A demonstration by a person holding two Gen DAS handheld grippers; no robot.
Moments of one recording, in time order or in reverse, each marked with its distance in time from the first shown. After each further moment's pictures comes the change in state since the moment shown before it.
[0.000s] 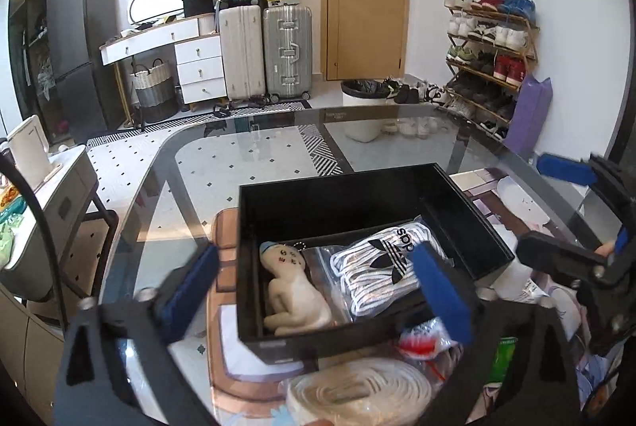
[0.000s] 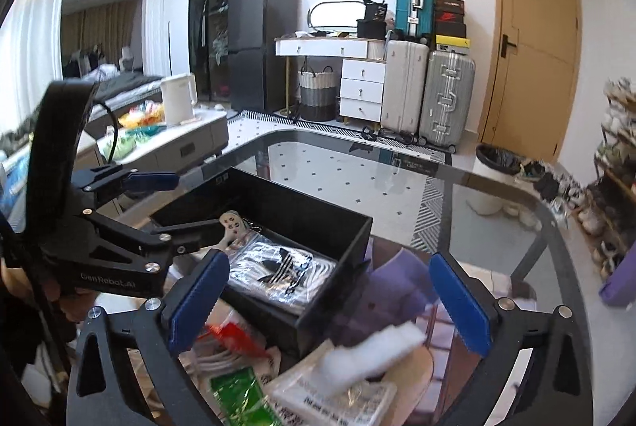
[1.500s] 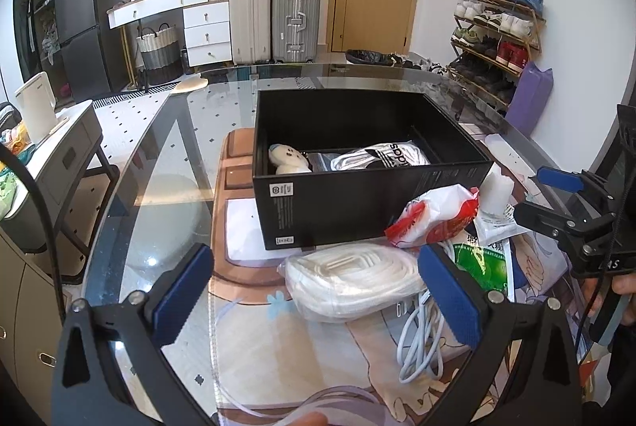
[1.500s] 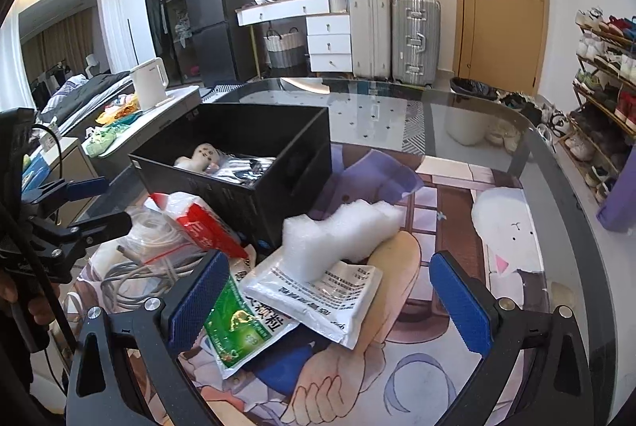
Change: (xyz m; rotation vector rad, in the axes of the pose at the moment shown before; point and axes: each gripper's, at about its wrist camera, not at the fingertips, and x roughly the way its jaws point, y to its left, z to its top) left arm -0.026 -0.003 -0.055 -0.052 0.110 0.000; right arm -0.015 -0.017 -0.061 0.150 0.165 -0.061
